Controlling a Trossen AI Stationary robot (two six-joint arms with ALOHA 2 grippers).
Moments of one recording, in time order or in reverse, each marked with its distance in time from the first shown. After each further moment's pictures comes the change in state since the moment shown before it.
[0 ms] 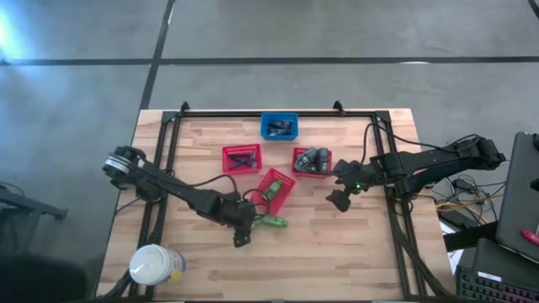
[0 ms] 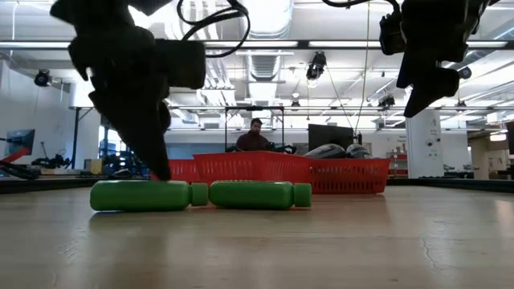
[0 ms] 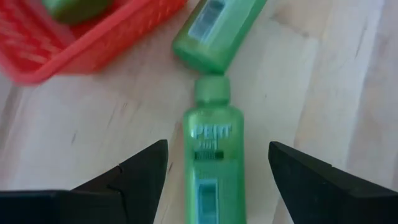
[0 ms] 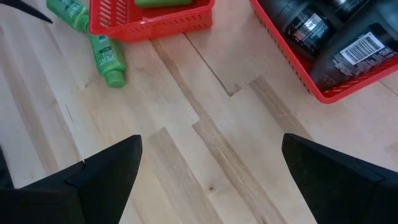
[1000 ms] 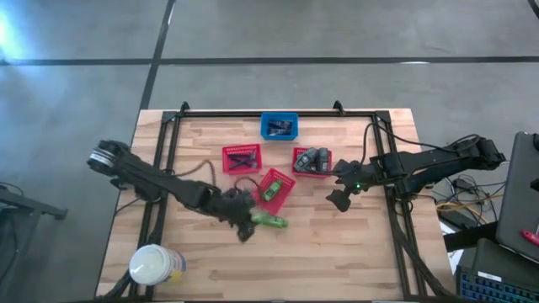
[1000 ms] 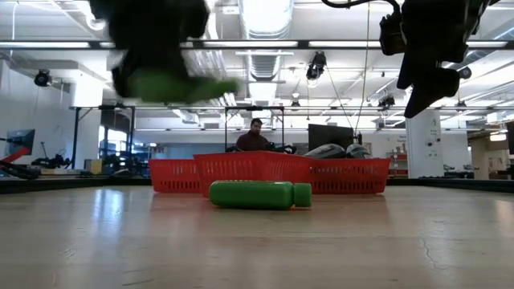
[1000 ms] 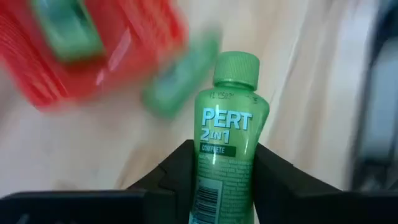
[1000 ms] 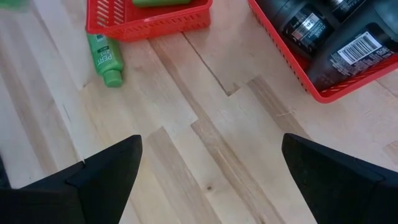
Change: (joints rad) left arm 0.008 -0.146 0.003 0.061 0.021 -0.168; right arm 0.000 0.000 0.000 -0.005 0.003 -0.001
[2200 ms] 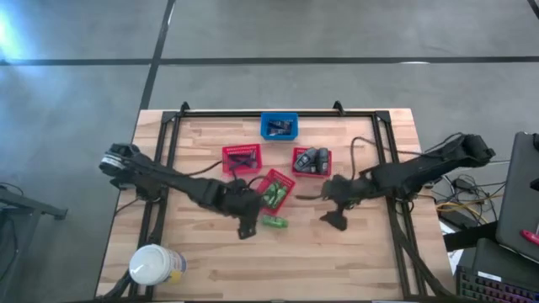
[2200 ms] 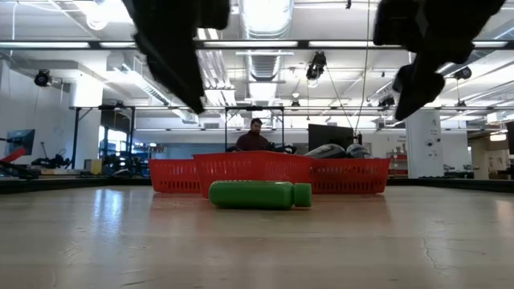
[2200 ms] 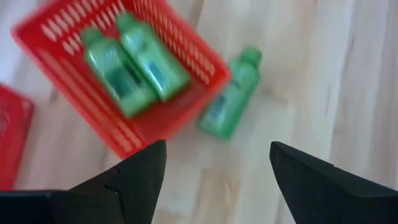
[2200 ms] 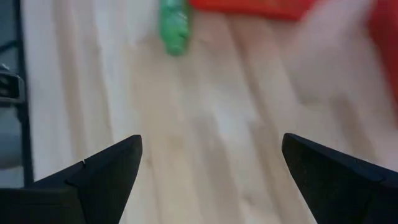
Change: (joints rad) left arm 0.048 0.105 0.248 -0.304 -0.089 0.322; right arm 0.118 0.123 -0.005 0.165 -0.083 -0.189
